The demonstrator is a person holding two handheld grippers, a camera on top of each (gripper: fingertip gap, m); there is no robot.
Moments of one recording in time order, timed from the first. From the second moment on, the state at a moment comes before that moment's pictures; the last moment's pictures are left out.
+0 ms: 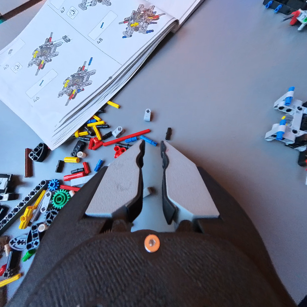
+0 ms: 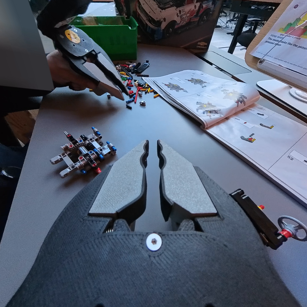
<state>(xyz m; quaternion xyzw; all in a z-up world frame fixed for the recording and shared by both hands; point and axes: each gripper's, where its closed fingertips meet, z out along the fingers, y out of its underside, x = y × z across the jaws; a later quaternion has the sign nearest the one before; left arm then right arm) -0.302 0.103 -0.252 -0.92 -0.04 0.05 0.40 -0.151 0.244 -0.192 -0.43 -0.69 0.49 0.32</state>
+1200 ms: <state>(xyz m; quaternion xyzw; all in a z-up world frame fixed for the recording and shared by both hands) -0.325 0.102 -0.264 -0.92 -0.07 0.04 0.37 -0.151 0.238 -0.195 -0.42 -0.70 0.49 0.31</state>
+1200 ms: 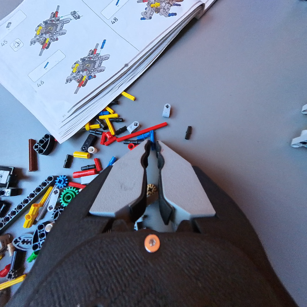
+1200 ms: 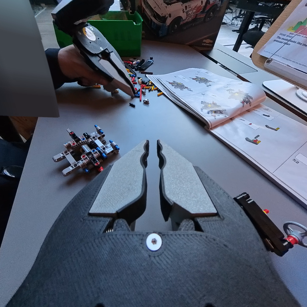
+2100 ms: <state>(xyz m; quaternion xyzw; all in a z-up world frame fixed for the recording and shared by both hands) -0.172 0.073 -0.264 -0.92 0.12 -0.19 0.31 -0.149 0.230 -0.199 -0.41 -0.71 0.49 0.30</state>
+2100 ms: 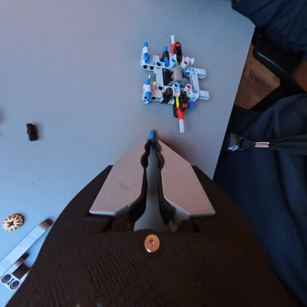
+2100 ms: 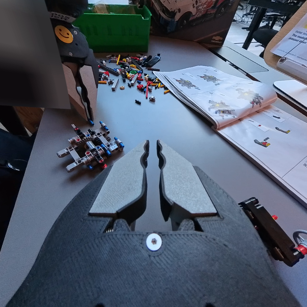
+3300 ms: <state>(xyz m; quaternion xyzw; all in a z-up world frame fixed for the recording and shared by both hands) -0.152 0.123 -0.189 -0.80 0.30 0.11 0.52 -0.158 0.114 -0.185 -0.37 -0.68 0.61 0.13</state>
